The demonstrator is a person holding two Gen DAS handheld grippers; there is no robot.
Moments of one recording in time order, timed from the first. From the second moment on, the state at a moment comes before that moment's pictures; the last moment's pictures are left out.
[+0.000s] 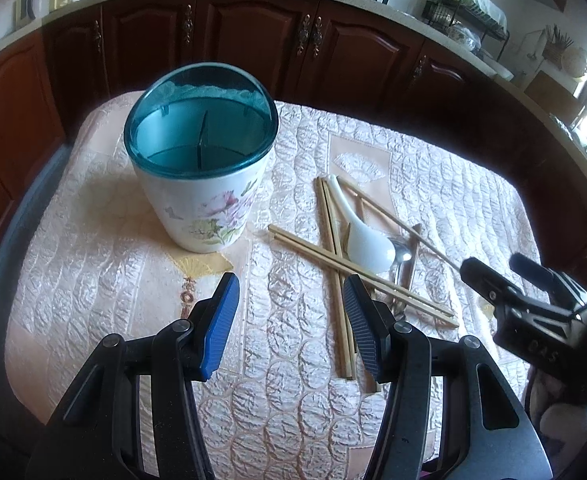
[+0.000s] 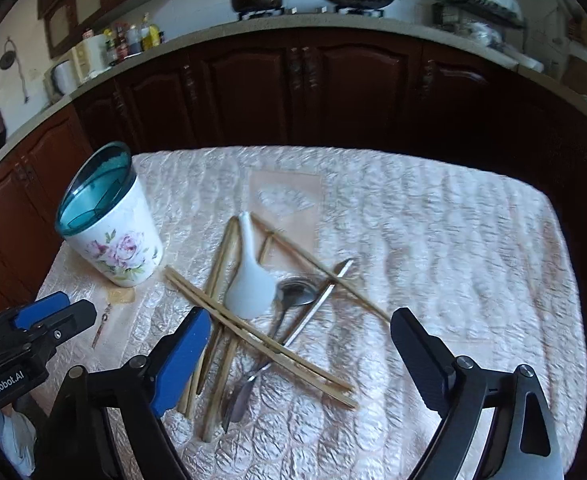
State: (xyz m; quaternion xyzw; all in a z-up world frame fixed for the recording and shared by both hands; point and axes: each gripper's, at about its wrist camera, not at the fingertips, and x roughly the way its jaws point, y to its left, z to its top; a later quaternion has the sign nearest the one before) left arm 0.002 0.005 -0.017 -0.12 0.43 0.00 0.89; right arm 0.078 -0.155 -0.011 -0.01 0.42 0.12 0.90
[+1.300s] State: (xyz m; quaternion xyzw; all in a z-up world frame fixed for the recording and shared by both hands) left arm 0.024 0.012 -0.043 -0.12 0.47 0.01 0.88; right arm 0.181 -0.113 -0.082 -0.11 0.49 0.14 0.85
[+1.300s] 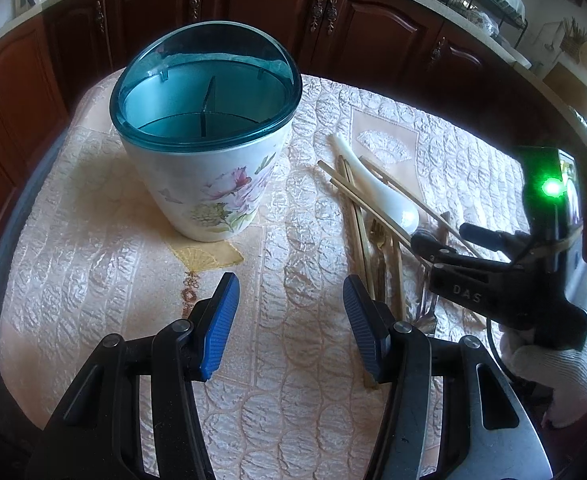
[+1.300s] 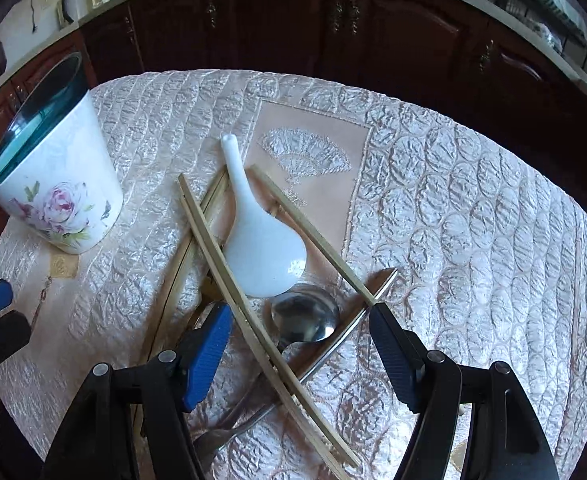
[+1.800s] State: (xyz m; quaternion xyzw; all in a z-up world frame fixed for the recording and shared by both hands) left arm 0.024 0.004 -0.042 -0.11 0.47 0.00 0.87; right arm 0.159 -0.166 -0.094 -0.05 0.51 0.12 0.85
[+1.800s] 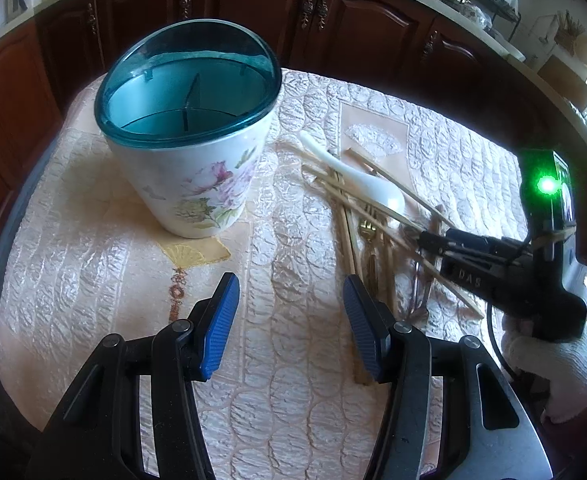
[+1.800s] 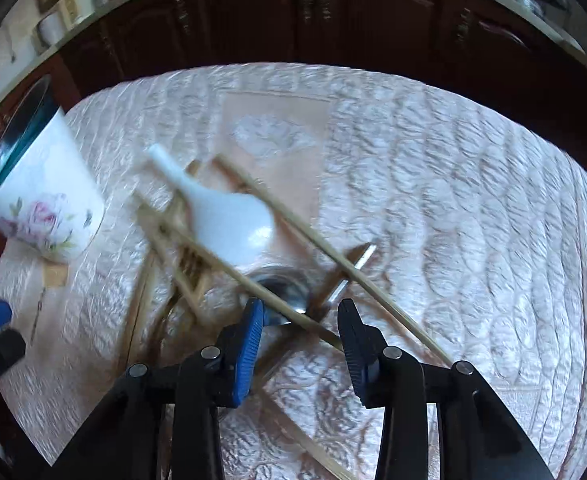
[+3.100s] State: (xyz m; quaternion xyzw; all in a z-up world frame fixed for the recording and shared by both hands) left arm 0.112 -0.036 -0.073 -0.16 0.52 0.00 0.84; right arm 0.130 -0.236 -0.064 0.00 0.52 0.23 0.82
